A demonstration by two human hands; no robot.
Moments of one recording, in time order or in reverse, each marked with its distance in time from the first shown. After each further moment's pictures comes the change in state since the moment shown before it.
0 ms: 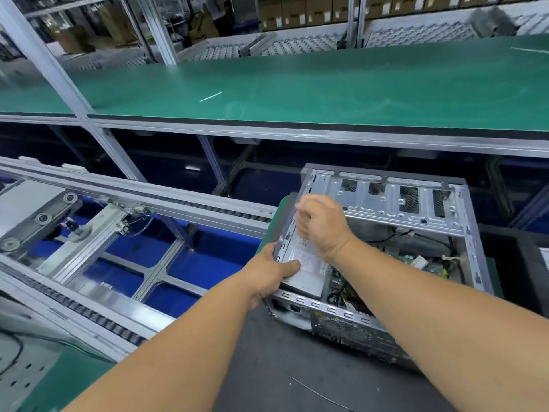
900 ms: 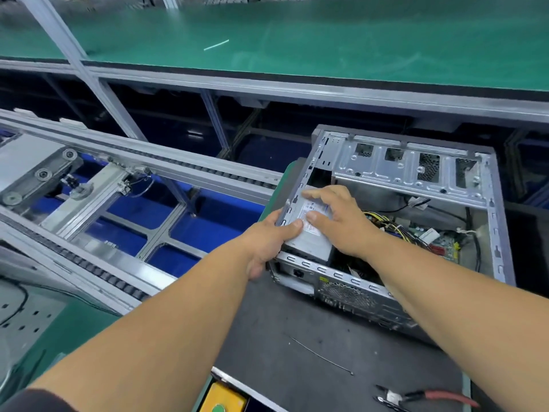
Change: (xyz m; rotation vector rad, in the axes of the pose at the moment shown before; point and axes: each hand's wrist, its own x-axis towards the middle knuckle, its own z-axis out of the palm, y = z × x) left_hand 0.003 -0.015 0.000 -0.263 -0.117 -0.063; right_hand -0.029 0.059 -0.048 -0.796 -0.192 0.006
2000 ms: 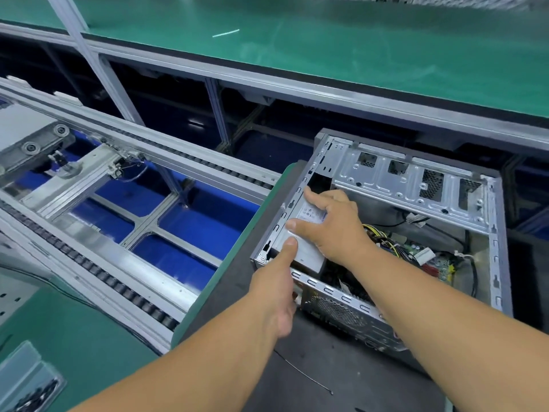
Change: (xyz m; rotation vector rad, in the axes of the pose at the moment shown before) left_hand -0.036 -0.023 0.071 -0.615 0.260 -0.223; right_hand 0.012 -0.012 0.005 0.020 0.062 0.099
